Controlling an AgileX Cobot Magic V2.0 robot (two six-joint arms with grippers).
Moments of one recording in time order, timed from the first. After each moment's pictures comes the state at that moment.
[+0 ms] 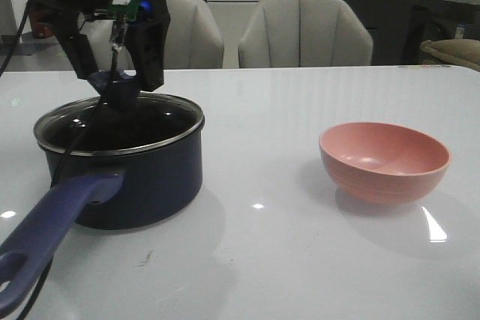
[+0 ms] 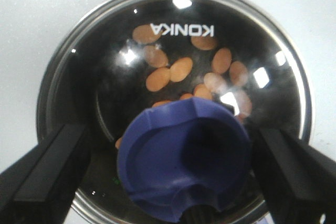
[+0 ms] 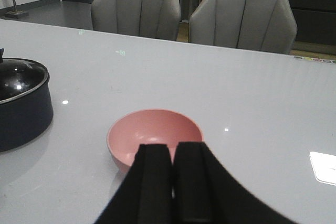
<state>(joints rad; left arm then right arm) -0.42 1.91 -1.75 -0.06 1.24 0.08 0.22 0.12 -0.11 0.42 0.15 -0.40</state>
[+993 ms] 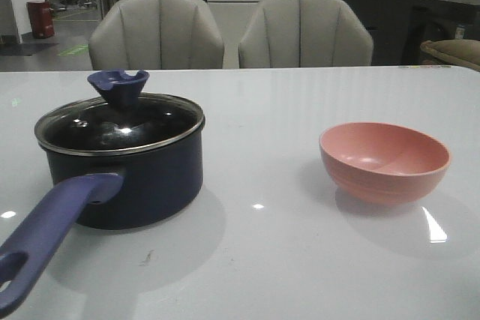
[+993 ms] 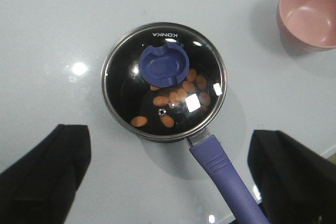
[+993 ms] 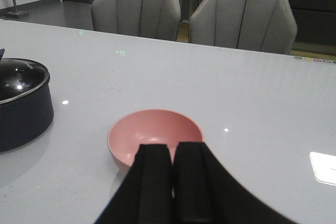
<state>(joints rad) -0.42 1.11 -1.30 -0.07 1.07 0.07 0.22 0.12 -0.11 0.42 0.15 -0.40</state>
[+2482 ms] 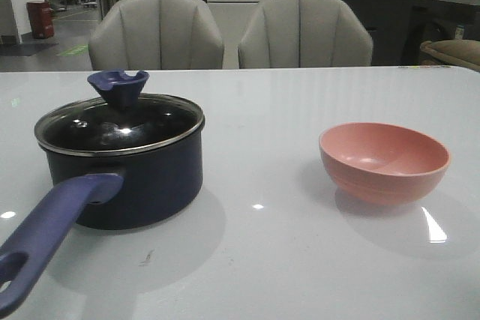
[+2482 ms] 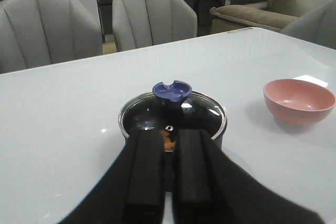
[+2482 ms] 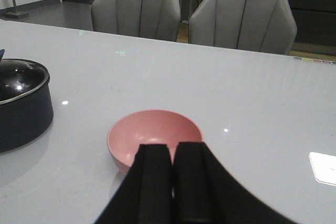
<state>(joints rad) -0.42 -0.01 -0.31 -0.07 0.50 0.08 0.22 0.12 -0.11 0.42 0.15 -0.40</state>
